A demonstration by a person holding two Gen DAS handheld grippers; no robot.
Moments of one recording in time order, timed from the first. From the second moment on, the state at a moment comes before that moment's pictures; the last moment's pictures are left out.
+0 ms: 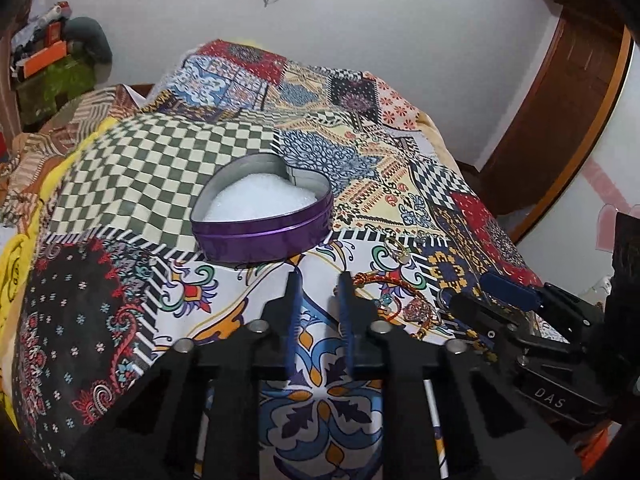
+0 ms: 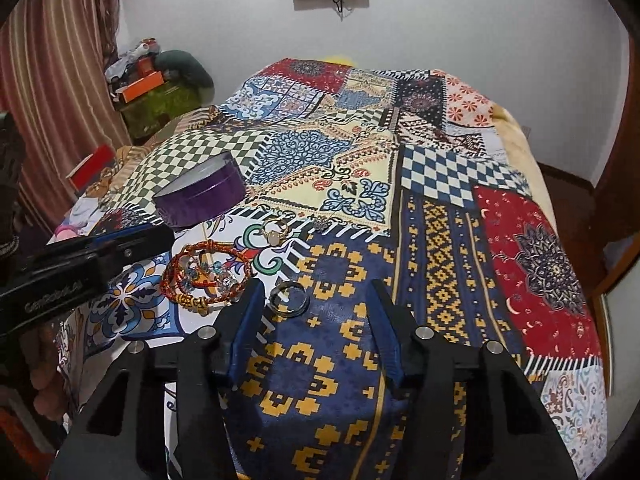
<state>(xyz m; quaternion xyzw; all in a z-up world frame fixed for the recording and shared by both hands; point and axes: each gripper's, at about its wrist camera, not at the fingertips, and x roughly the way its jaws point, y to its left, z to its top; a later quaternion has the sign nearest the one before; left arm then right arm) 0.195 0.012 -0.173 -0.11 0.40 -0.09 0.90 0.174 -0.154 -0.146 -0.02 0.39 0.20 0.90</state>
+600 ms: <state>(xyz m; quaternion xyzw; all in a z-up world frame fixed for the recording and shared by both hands) 0.207 0.002 -0.187 -0.10 0.42 -0.12 0.89 0.179 -0.149 -0.157 -0.01 0.41 0.22 0.88</state>
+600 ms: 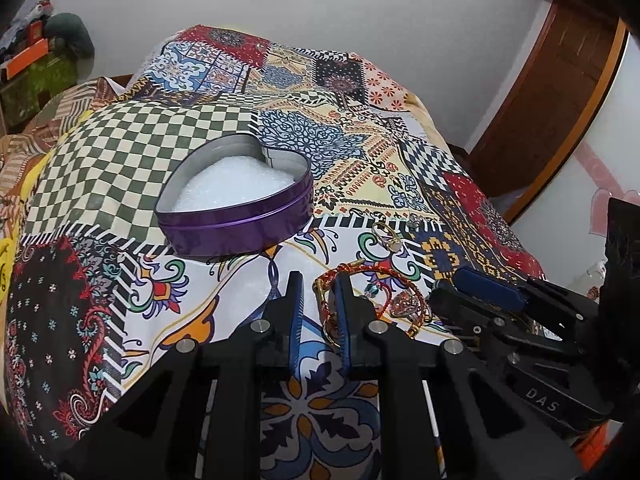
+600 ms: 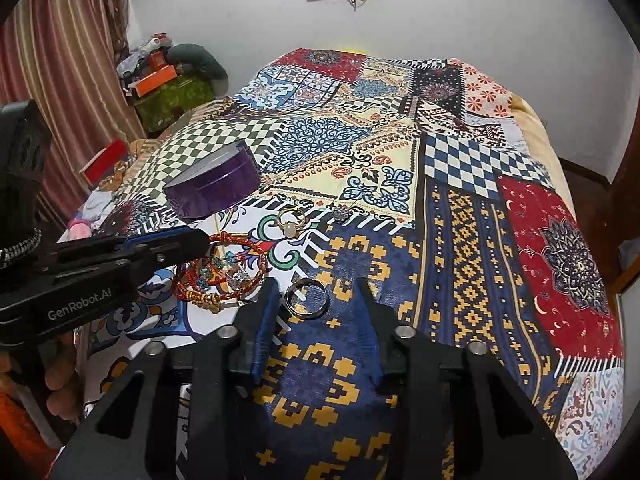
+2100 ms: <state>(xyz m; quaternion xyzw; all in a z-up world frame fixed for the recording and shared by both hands) 0.151 0.060 -0.080 -0.08 0.28 -0.08 0.95 0.153 -0.124 -0.069 -0.02 0.30 0.22 0.93</state>
